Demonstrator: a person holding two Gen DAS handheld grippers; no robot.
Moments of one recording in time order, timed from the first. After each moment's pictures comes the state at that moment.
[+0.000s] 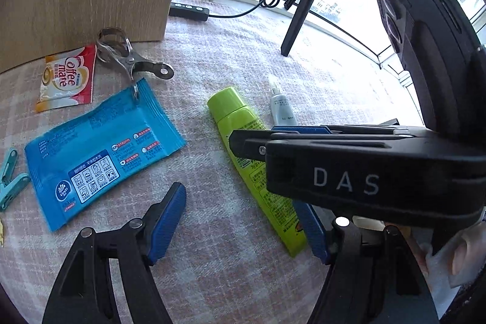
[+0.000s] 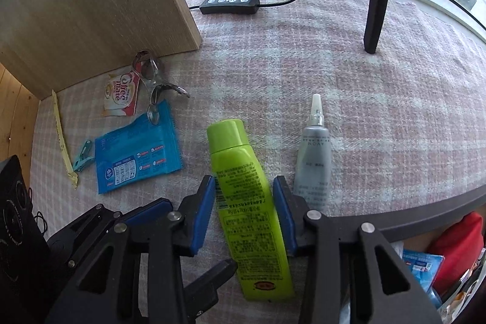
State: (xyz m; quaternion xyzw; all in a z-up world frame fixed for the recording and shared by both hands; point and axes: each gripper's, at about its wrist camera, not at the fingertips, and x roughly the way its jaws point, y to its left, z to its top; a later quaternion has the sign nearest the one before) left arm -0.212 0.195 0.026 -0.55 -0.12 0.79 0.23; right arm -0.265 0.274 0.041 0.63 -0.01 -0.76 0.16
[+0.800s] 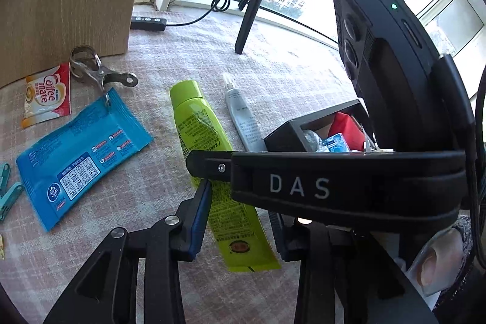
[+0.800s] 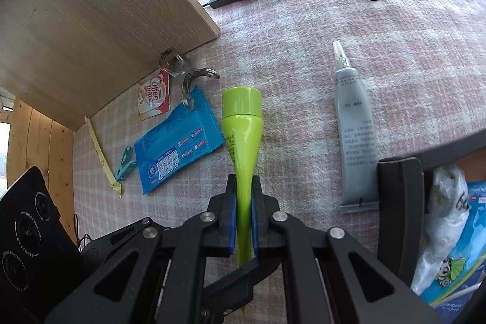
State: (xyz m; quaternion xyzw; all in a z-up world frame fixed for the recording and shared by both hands) left arm -0.191 0.195 0.052 -0.52 -0.11 0.79 0.32; right arm -0.222 0.277 0.058 0.62 -0.16 -0.75 0.17
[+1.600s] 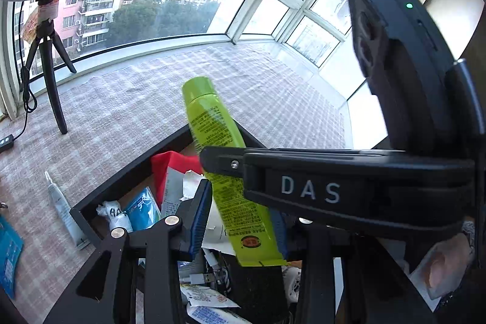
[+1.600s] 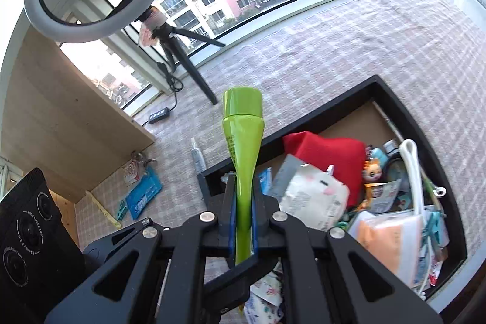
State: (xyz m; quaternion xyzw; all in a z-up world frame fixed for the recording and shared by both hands) left arm -0.135 0.381 0.172 -0.45 -0.01 0.75 0.49; right arm -0.148 0.479 0.189 0.51 -0.19 -0.84 -0.02
